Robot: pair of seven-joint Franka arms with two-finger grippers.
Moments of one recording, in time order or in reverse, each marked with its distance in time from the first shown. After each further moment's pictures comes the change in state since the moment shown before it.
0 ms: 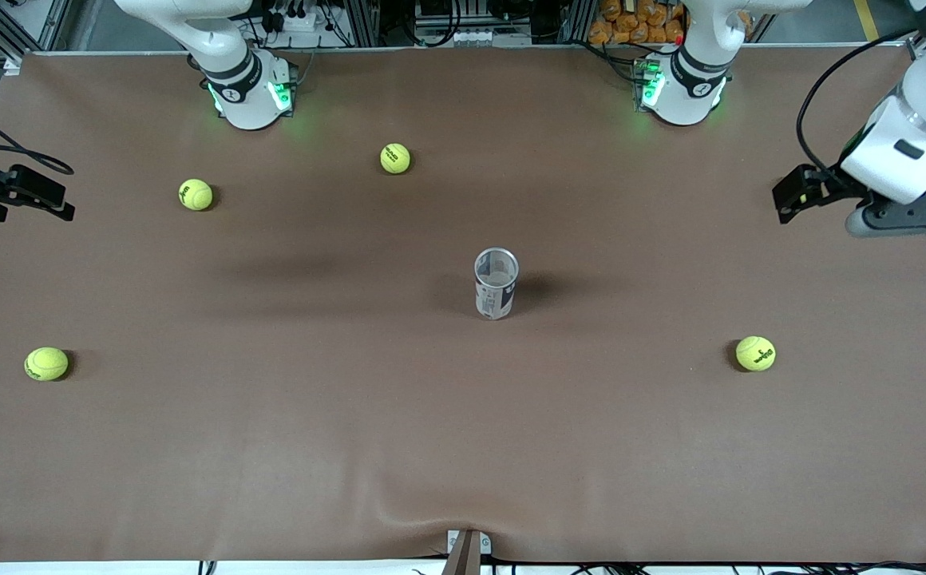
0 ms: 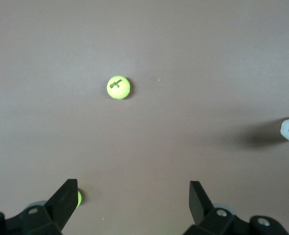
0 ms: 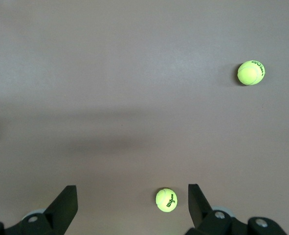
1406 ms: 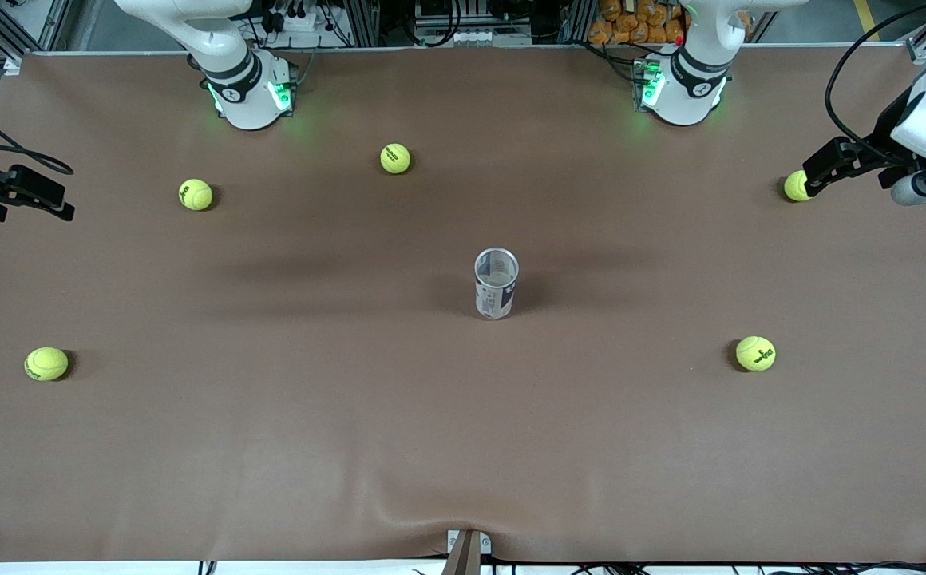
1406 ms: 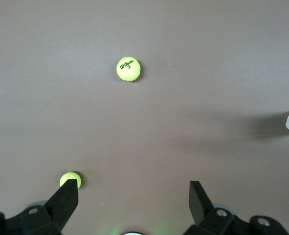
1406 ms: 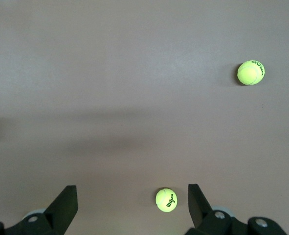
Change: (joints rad) left arm 0.092 -0.107 -0.008 -0.122 -0.044 0.011 0.032; right arm 0.000 0.000 -0.001 0.000 0.000 0.000 0.000
